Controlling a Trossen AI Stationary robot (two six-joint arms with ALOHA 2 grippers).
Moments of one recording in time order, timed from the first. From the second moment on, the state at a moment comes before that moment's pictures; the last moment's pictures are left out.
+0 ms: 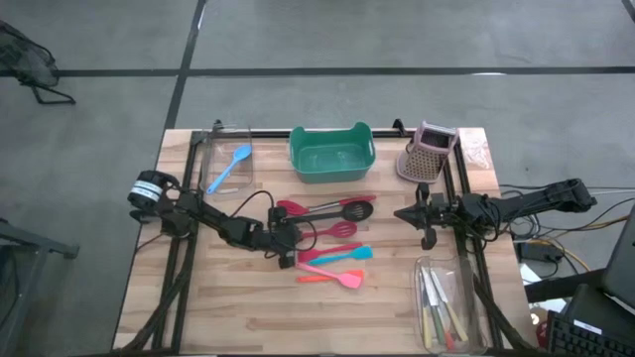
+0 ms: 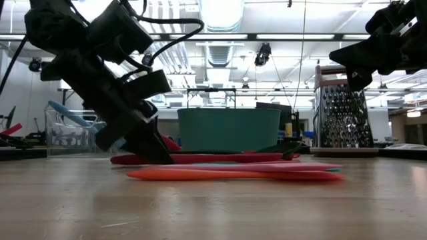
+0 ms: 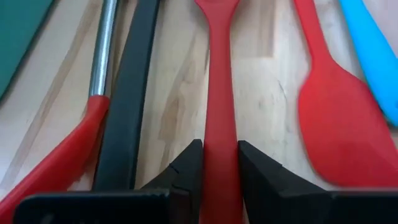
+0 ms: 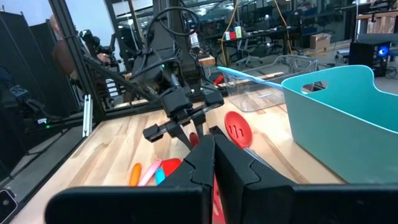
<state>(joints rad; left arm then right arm) -0.25 1.68 0.64 0.23 -0.43 -0.18 0.16 0.36 0.01 0.35 0.20 0.23</state>
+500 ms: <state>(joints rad) -0.29 1.22 0.64 -0.21 -0.64 -0.34 0.16 0.36 0.01 0.35 0.20 0.23</state>
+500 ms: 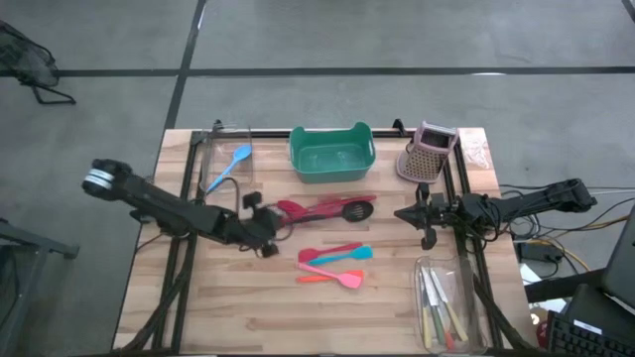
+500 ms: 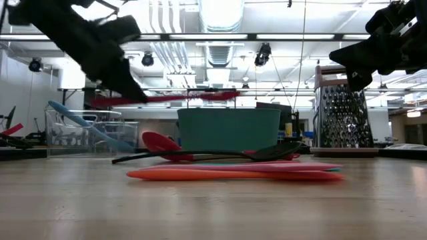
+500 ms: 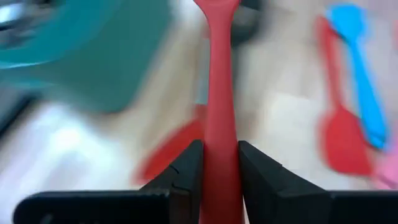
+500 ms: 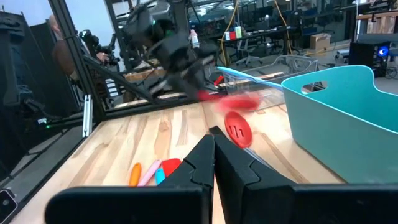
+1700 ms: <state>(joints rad) 0.12 1.07 0.60 -0.79 -1.08 -0.79 0.16 0.36 0.01 0.35 0.20 0.23</state>
